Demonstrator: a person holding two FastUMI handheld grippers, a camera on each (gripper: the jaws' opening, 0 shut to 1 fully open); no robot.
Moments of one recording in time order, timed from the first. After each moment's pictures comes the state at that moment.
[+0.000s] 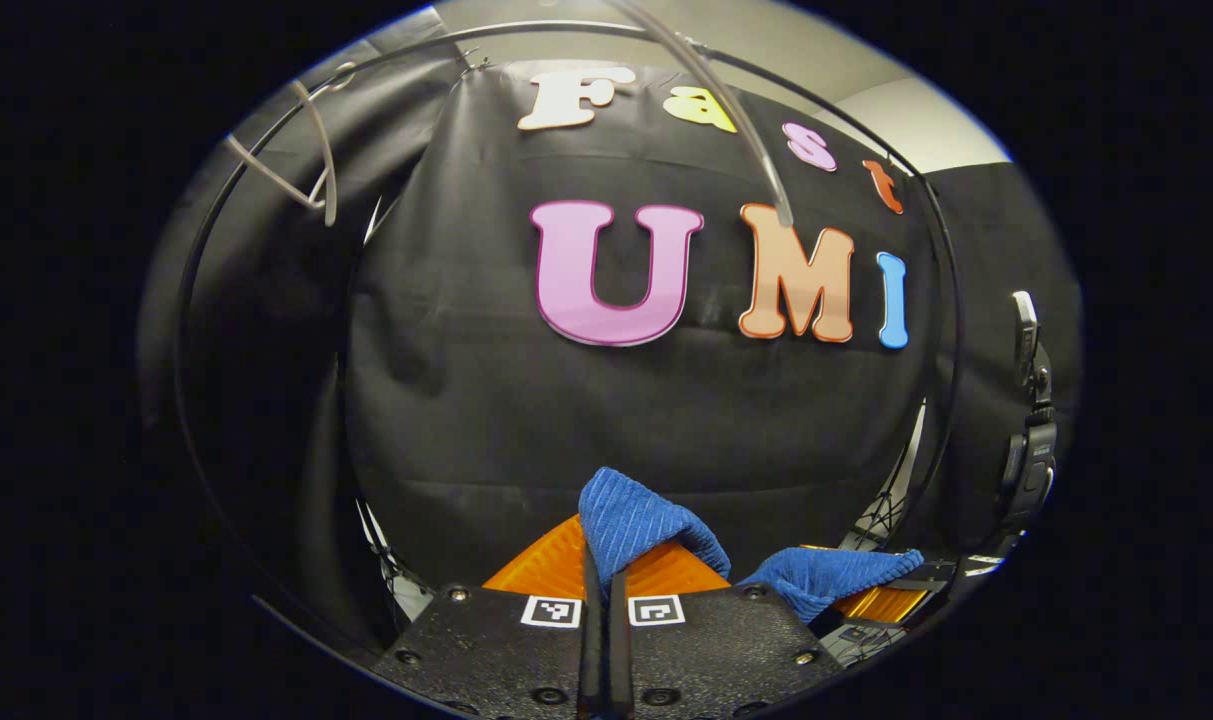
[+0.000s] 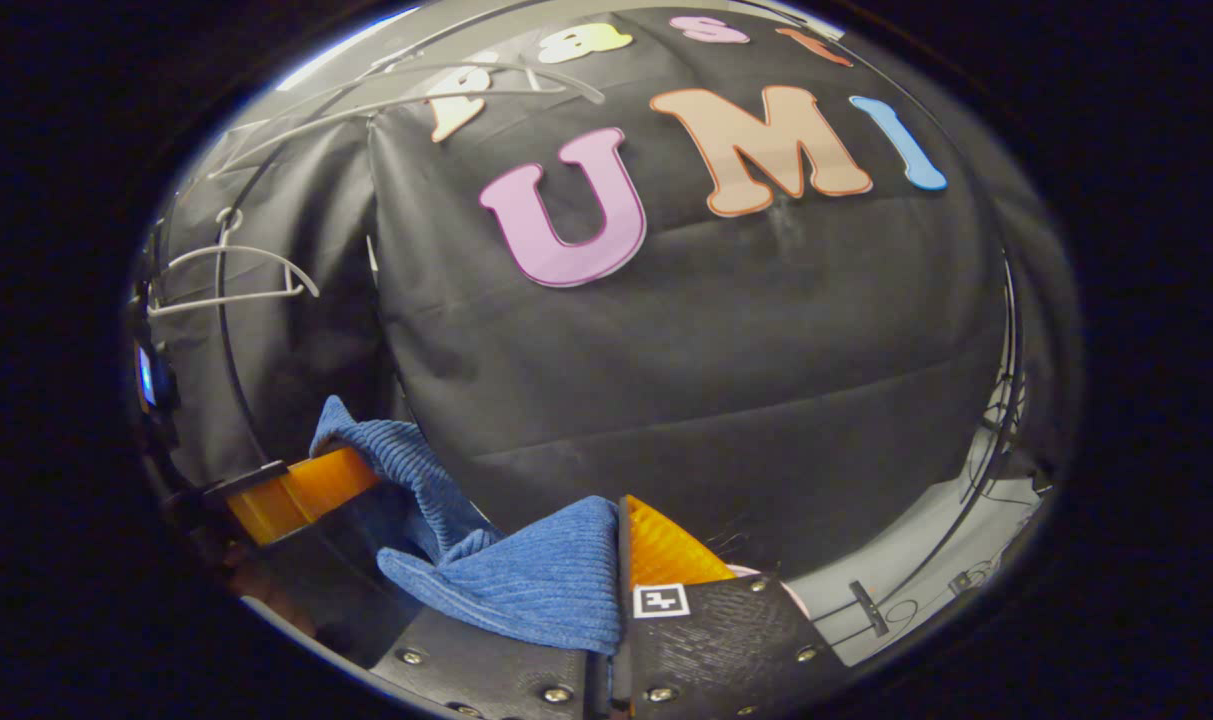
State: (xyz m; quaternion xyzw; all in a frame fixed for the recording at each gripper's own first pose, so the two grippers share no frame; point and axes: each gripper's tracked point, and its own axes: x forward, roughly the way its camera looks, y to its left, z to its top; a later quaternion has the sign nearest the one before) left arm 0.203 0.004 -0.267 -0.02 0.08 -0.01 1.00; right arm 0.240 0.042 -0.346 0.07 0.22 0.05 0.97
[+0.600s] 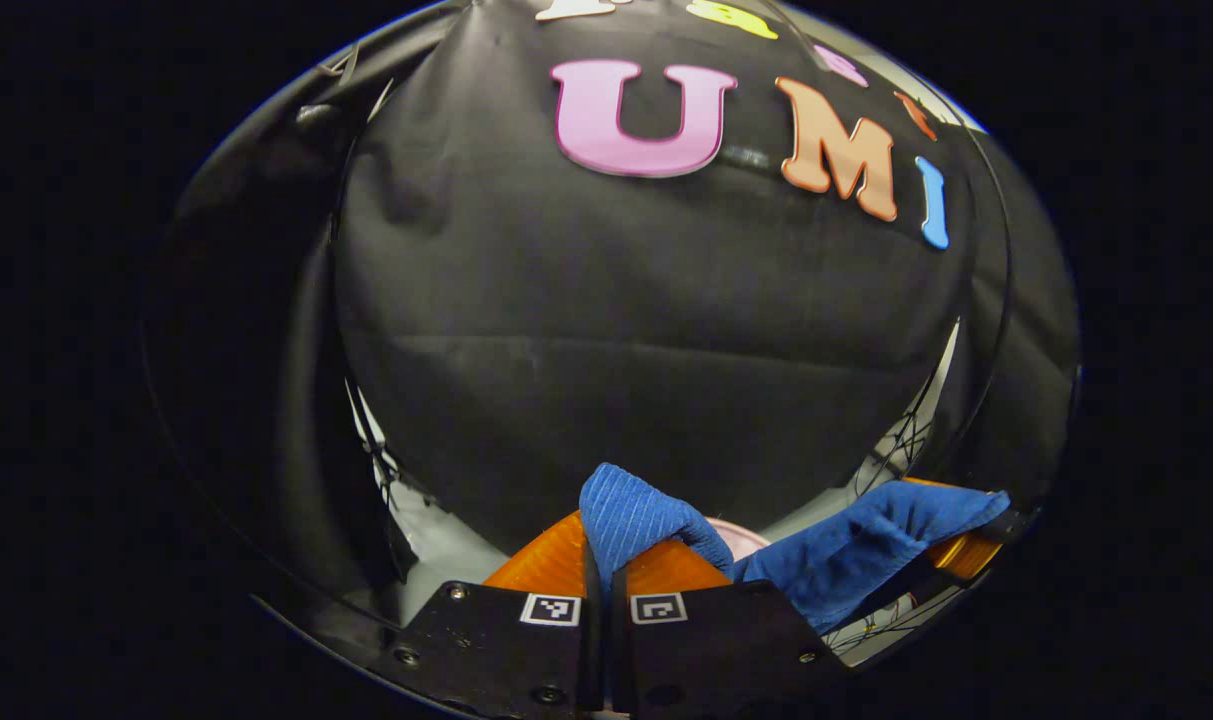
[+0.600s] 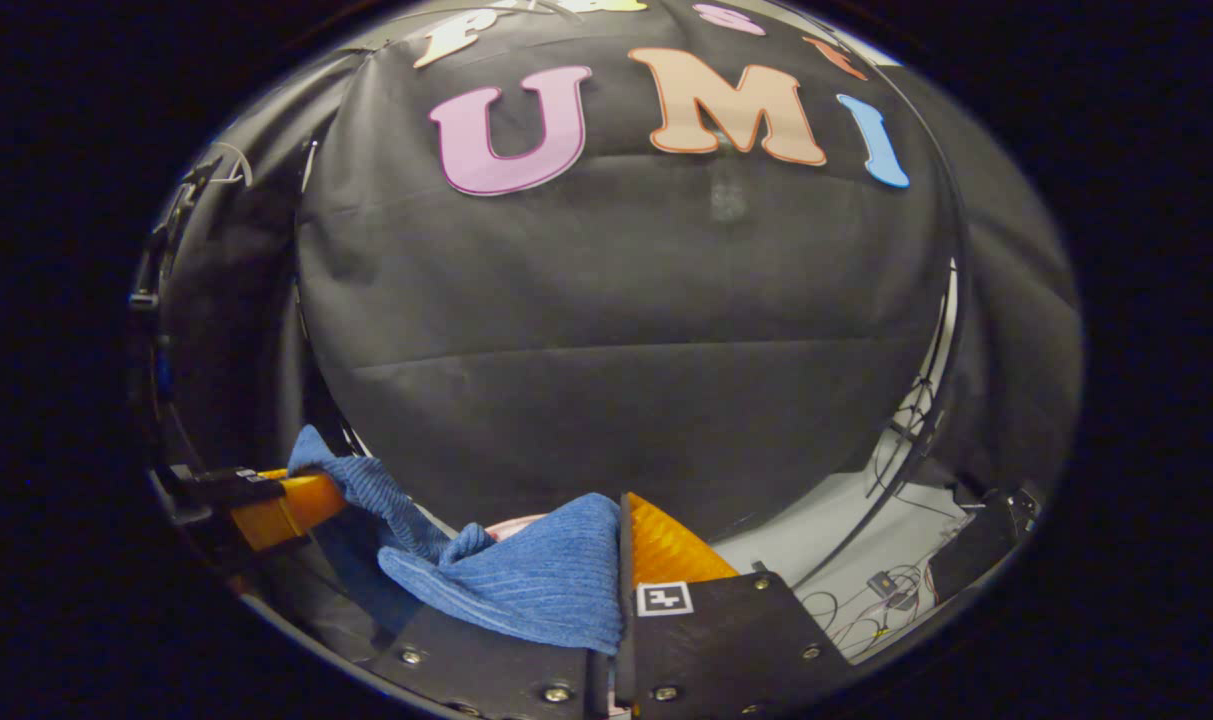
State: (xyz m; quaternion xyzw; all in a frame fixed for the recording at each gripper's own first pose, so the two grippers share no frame) left arm 0.201 0.023 -0.448 -0.03 0.26 0.01 0.96; right arm 0.213 -0.023 -0.430 -0.03 0.28 -0.07 0.96
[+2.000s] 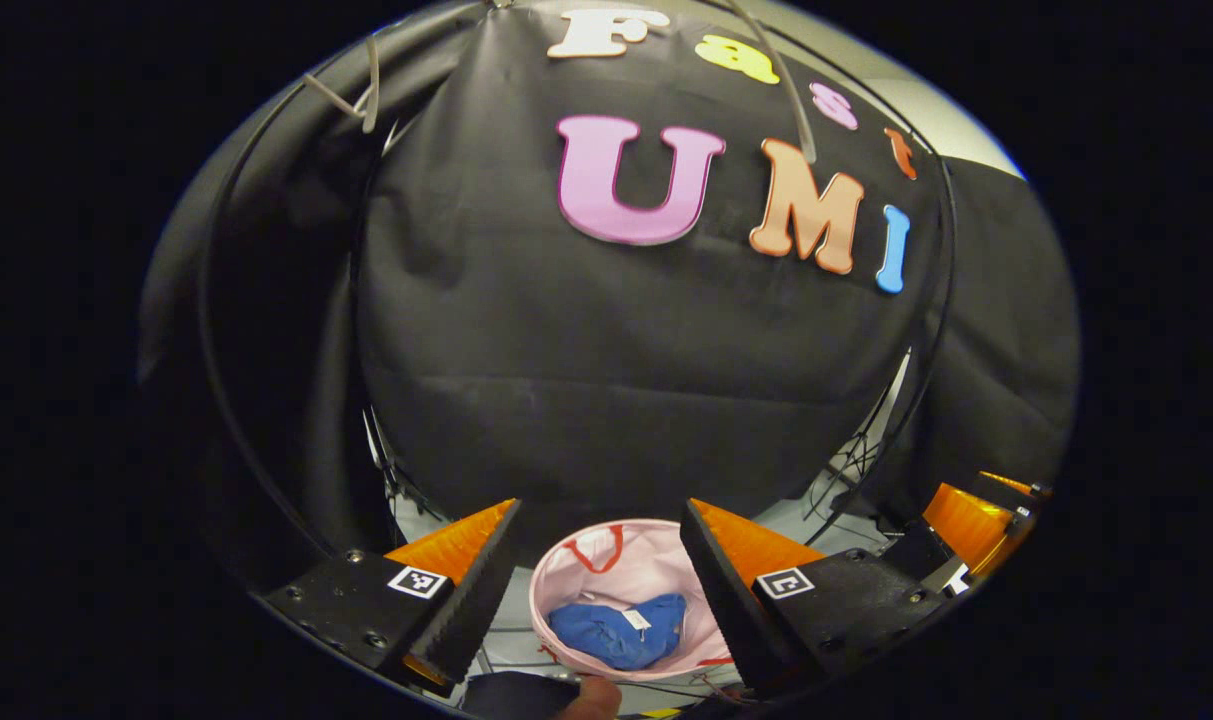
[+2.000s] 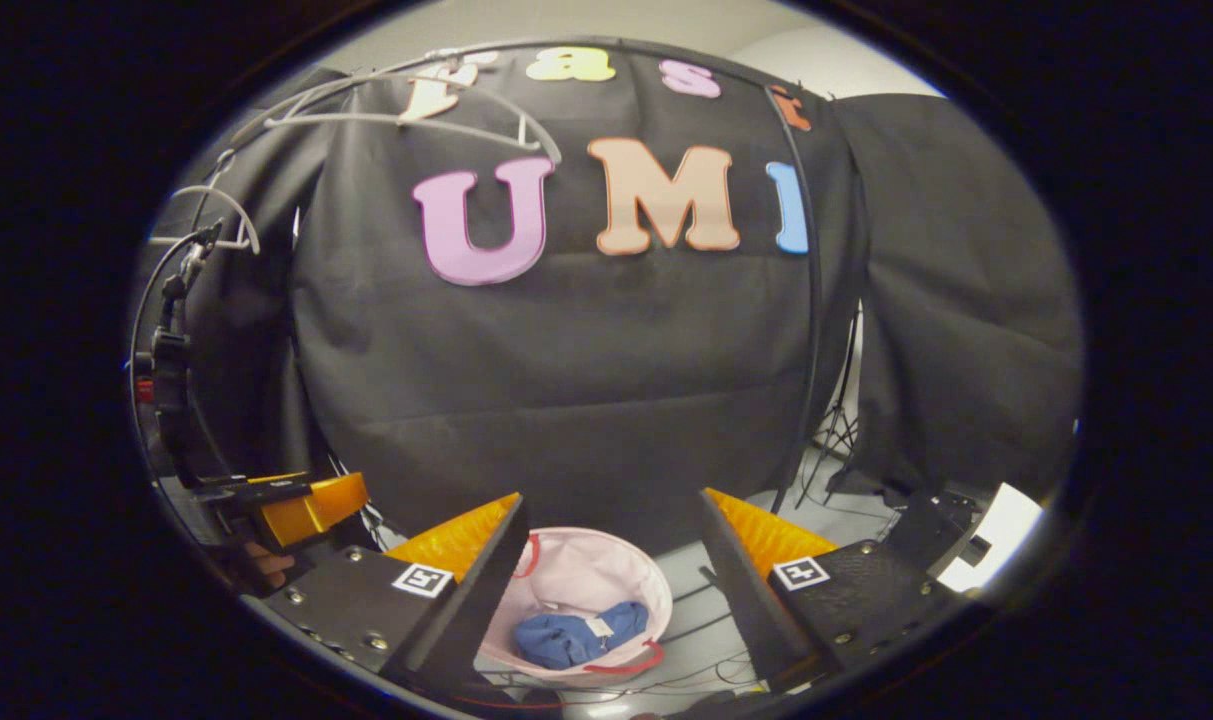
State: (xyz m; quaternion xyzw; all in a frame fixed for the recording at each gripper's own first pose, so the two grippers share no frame) left arm 0.114 0.039 -0.276 -0.04 0.18 -0.04 0.98; right arm 0.094 0.014 -0.241 -0.04 0.17 -0.14 0.97
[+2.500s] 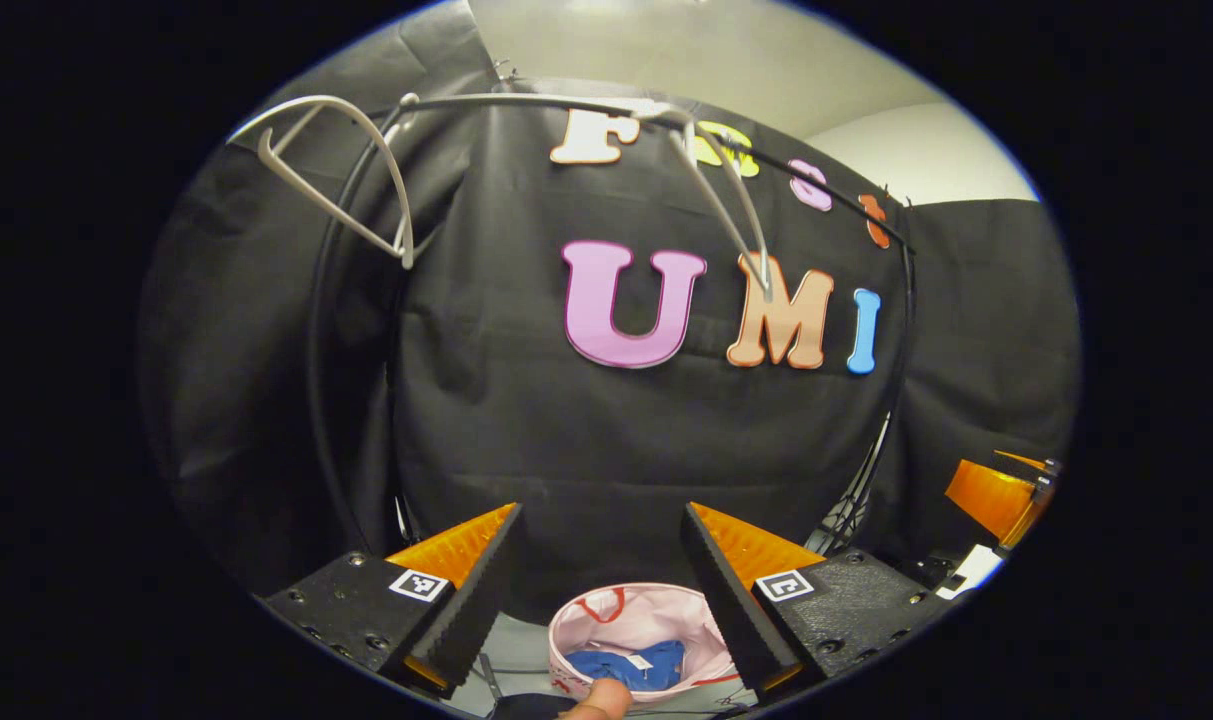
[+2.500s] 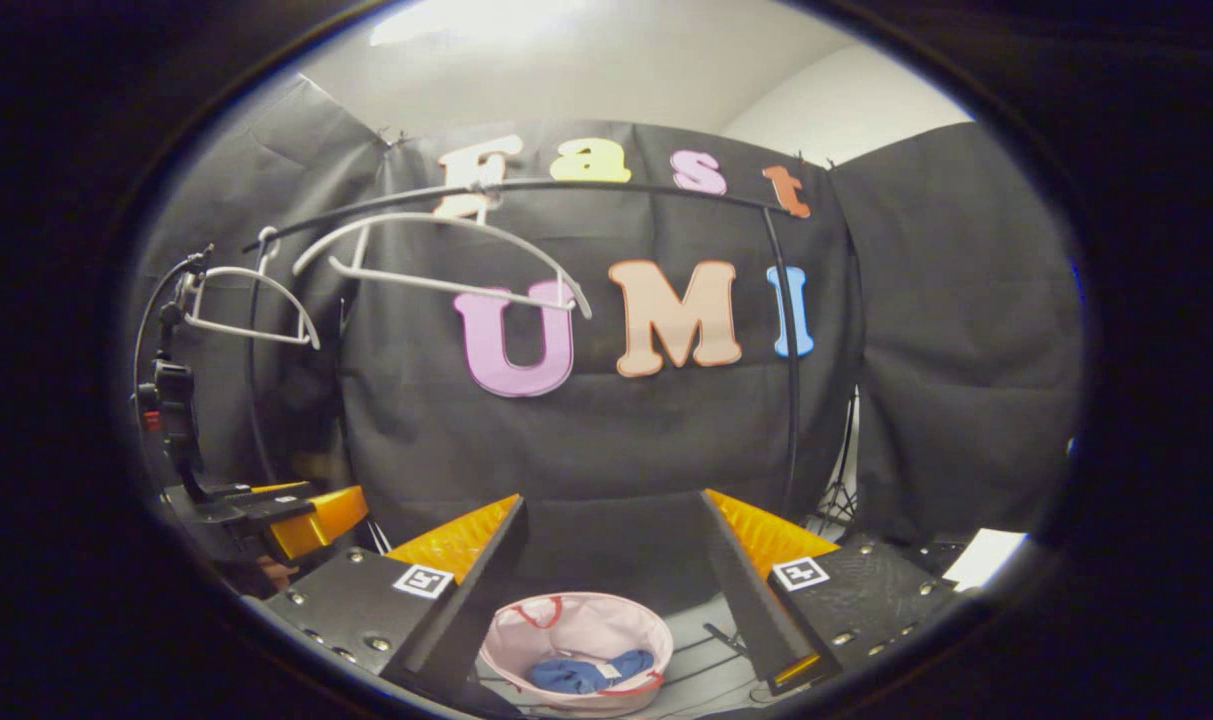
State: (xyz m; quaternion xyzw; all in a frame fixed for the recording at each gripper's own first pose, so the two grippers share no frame) left arm 0.057 0.057 -0.143 -0.04 0.05 -0.03 1.00; right arm 0.044 0.066 -0.106 -0.05 0.05 -0.11 0.99
